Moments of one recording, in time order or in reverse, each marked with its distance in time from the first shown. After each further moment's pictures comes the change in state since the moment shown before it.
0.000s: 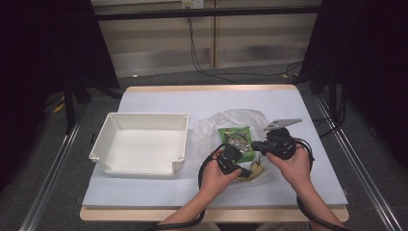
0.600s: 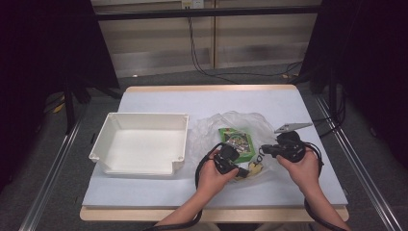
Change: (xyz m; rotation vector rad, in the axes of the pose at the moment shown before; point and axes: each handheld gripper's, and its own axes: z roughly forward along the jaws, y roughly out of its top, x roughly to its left) left arm 0.004 -0.003 -0.011 0.001 -0.011 0.016; right arm -0.027 -0.029 -0.003 0.027 -0.046 0.066
